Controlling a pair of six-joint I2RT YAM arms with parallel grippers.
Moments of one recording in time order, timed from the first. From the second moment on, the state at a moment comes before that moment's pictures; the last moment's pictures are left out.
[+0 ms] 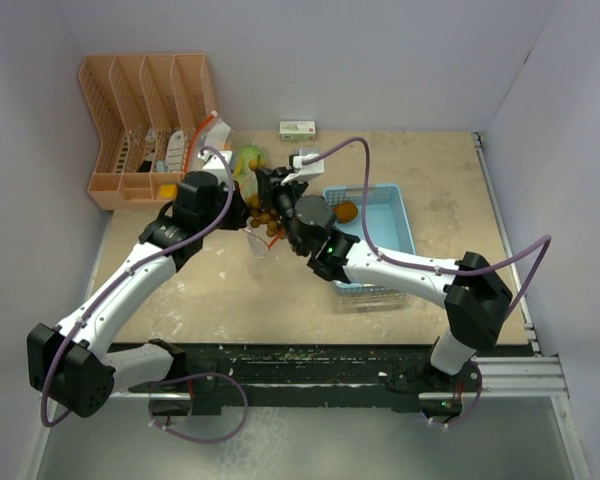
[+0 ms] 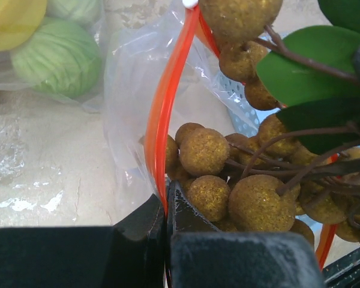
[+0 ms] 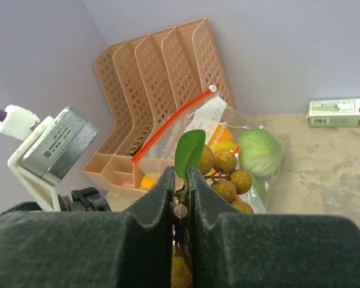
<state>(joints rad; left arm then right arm) -0.45 1.18 1.02 -0.33 0.01 -0.38 1.03 1.65 1.22 0.64 0.63 0.27</state>
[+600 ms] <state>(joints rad) -0.45 1.19 1.02 -0.35 0.05 -0.38 1.04 1.55 0.90 0.59 0.52 0.29</state>
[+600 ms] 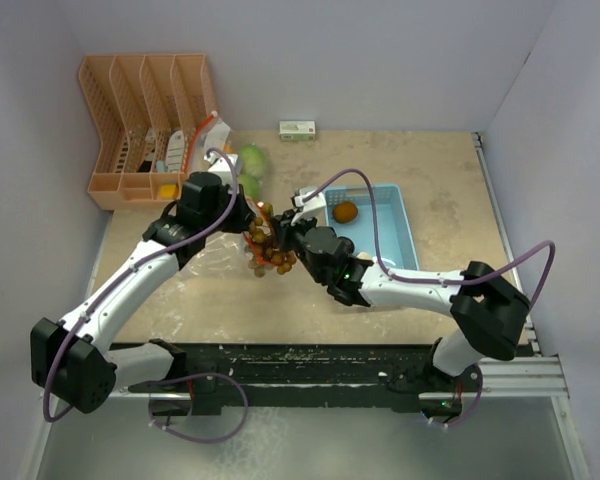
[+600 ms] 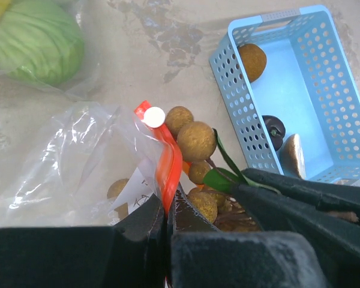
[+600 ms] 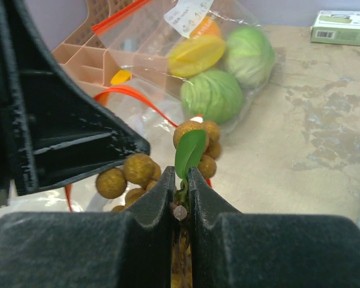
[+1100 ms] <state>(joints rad) -0.45 1.22 1.00 -0.31 0.06 -0.38 1.05 1.31 0.90 0.54 0.53 0.24</state>
